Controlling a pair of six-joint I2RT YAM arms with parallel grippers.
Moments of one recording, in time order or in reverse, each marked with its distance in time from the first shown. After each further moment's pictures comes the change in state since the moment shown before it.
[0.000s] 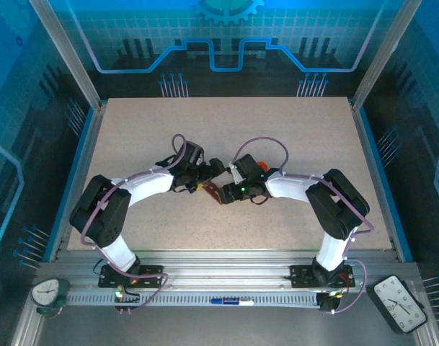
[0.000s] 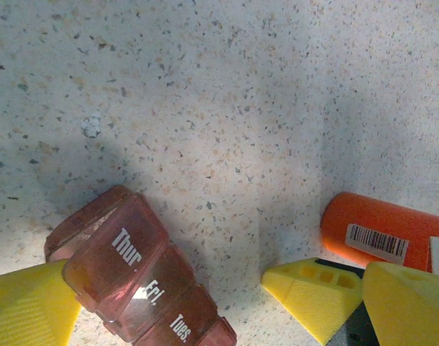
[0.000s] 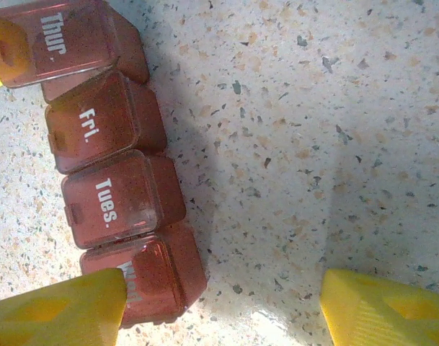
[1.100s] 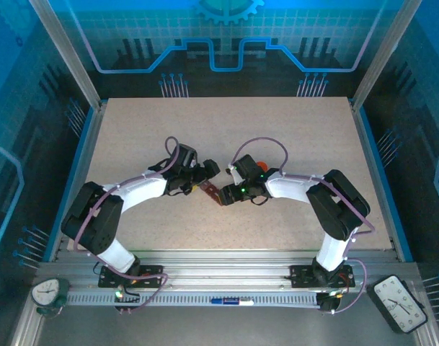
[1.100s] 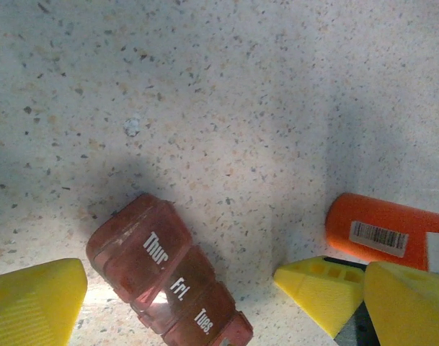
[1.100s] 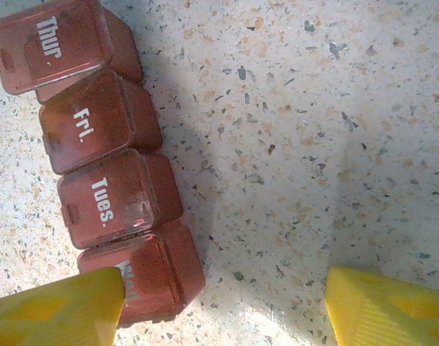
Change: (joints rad) left arm 0.032 -0.077 -0.089 0.031 -0.007 0.010; right arm 0.007 -0.009 0.001 -0.023 0.005 -0.023
